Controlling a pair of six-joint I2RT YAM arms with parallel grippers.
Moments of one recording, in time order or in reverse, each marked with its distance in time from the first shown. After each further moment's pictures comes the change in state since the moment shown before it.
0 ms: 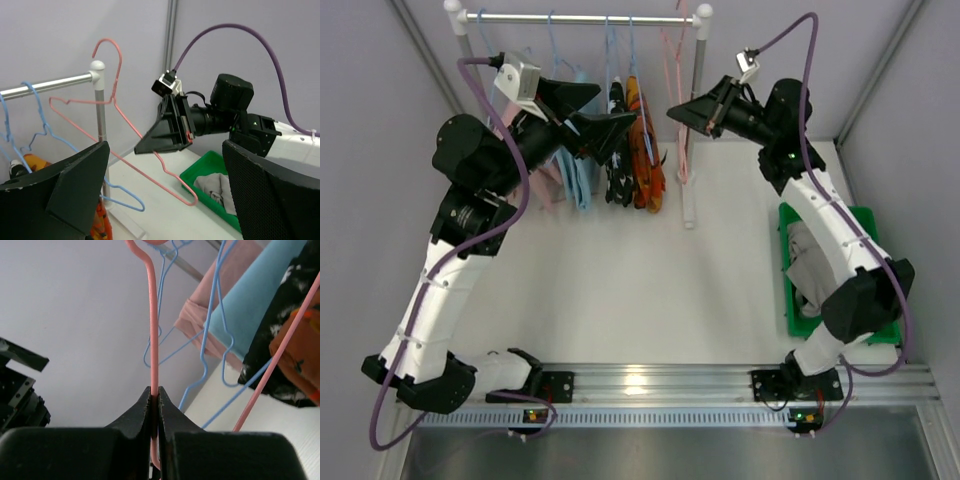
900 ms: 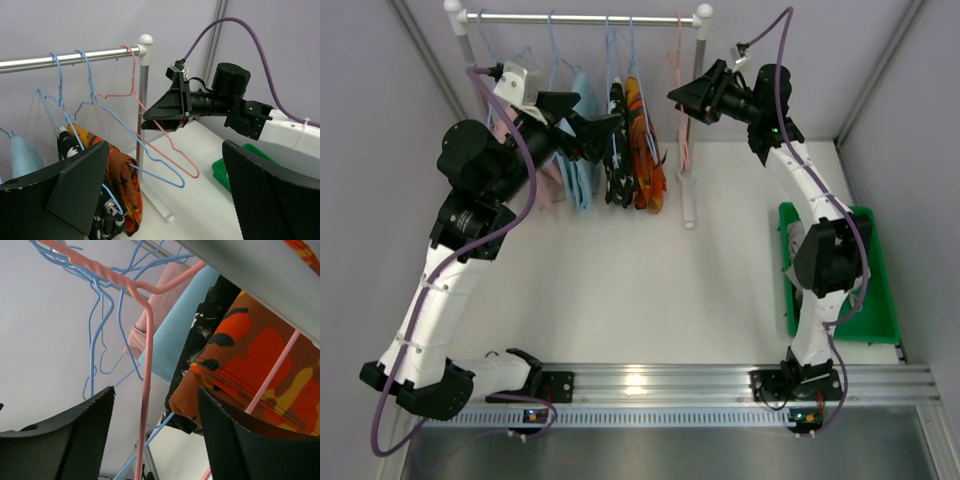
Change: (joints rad) left arm 0.033 -0.046 -0.088 -0.066 -0.155 0.084; right arm -0.095 0.429 0.363 0.013 -0.051 -0.024
